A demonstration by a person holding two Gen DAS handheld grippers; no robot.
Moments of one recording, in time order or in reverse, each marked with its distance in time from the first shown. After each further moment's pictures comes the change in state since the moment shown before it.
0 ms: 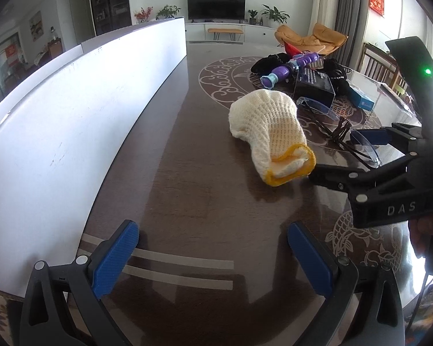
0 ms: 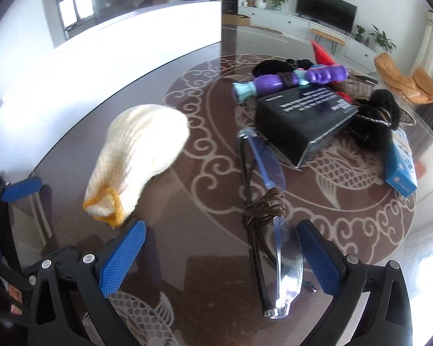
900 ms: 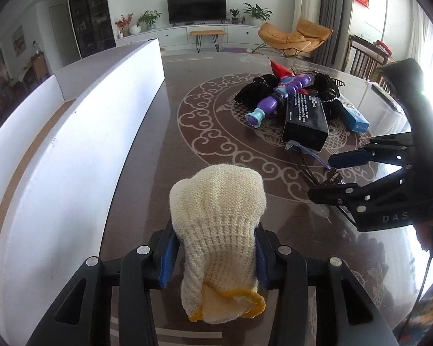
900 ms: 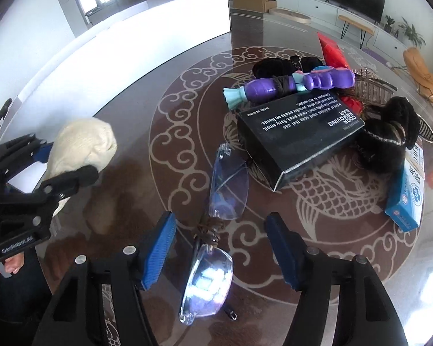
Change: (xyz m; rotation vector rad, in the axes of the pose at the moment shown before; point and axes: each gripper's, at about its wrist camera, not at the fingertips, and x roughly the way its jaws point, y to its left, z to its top) left arm -0.003 -0.008 0.066 0.075 -0.007 -0.046; right arm 0.003 -0.041 0.032 -0.024 0.110 0.139
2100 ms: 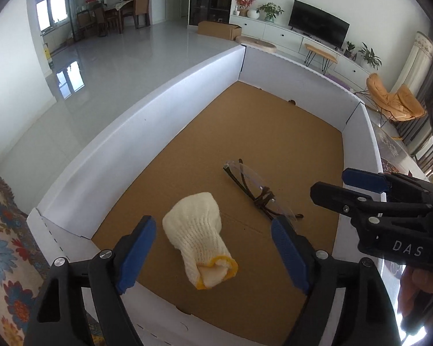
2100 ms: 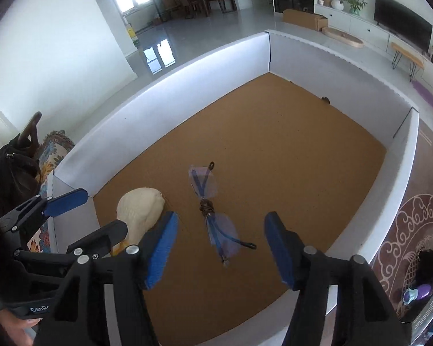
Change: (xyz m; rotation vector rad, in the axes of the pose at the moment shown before) left arm -0.069 0.272 0.006 -0.456 0.048 0.238; right arm 0.050 0.259 0.215 -0.090 -0.073 0.163
